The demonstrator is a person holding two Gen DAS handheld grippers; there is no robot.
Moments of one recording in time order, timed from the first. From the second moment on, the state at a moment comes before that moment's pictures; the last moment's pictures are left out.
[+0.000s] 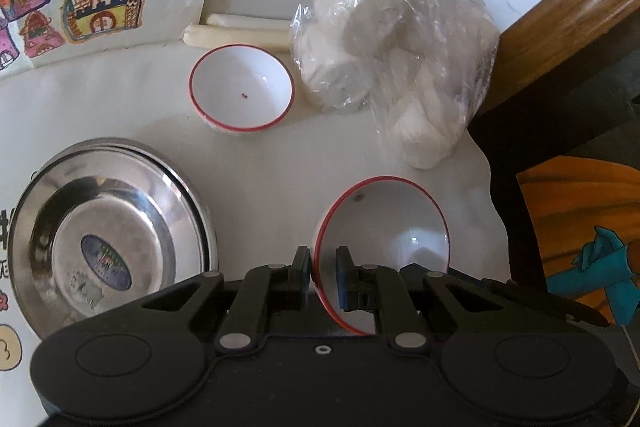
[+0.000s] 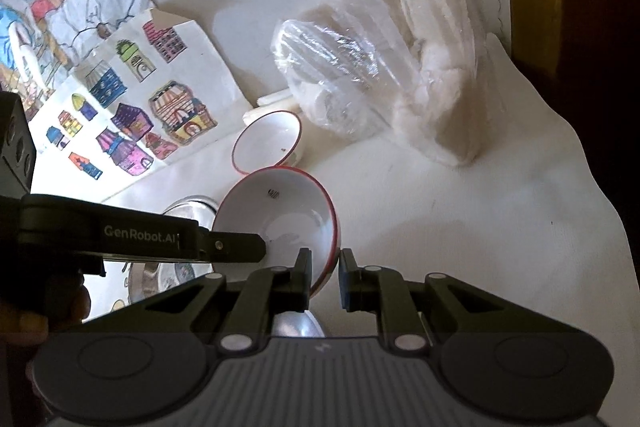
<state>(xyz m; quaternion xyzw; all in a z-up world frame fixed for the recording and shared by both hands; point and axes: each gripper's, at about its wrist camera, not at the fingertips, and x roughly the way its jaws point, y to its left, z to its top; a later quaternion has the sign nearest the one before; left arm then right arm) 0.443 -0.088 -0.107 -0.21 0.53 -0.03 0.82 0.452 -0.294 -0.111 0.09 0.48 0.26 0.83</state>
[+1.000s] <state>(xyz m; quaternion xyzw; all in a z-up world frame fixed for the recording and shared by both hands) 0.385 -0.085 -0.138 -0.20 0.60 -0.02 0.78 0.406 -0.283 -0.131 0.06 0.55 0.30 0.78</state>
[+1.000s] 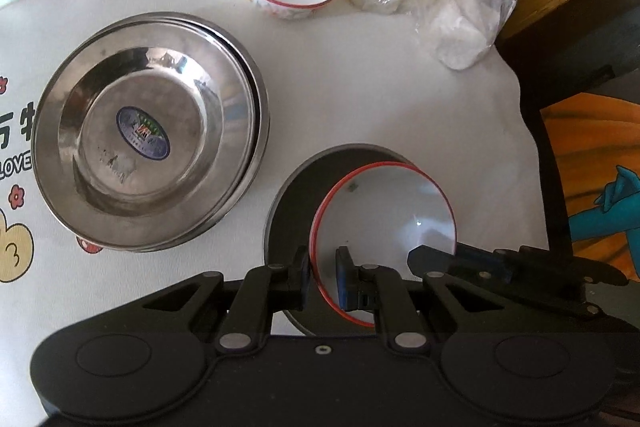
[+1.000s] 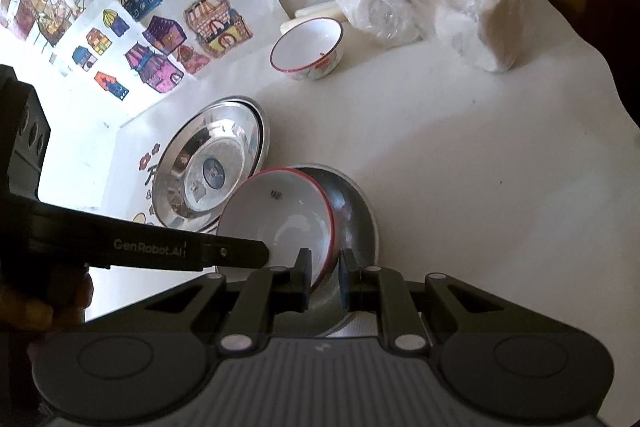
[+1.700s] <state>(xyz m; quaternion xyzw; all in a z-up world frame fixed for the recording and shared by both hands) 0.395 -0.092 -0.153 -0.19 0.62 -0.01 0.77 0.413 -0.280 -0.141 0.05 0.57 0.30 0.76</state>
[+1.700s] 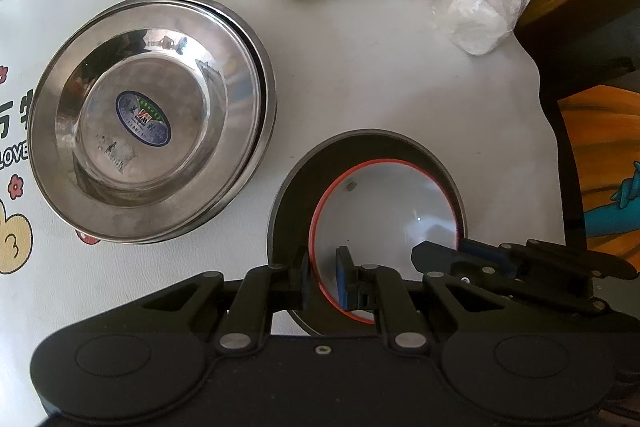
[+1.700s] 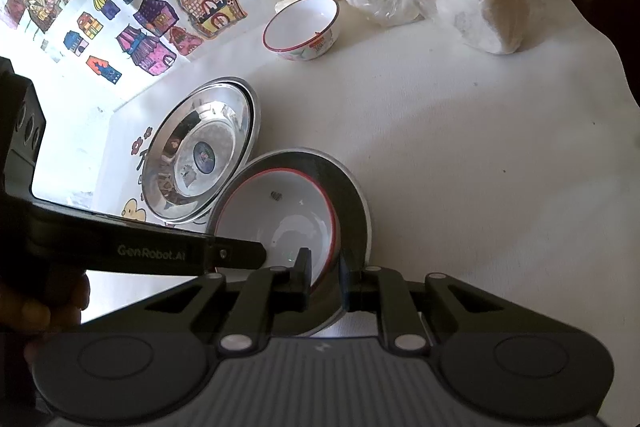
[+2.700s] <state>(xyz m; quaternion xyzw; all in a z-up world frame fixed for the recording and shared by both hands) 0.390 -0.084 -0.145 -0.20 0.61 0.01 0.77 0.419 -0.276 -0.139 0.03 0.57 0.32 0.76</state>
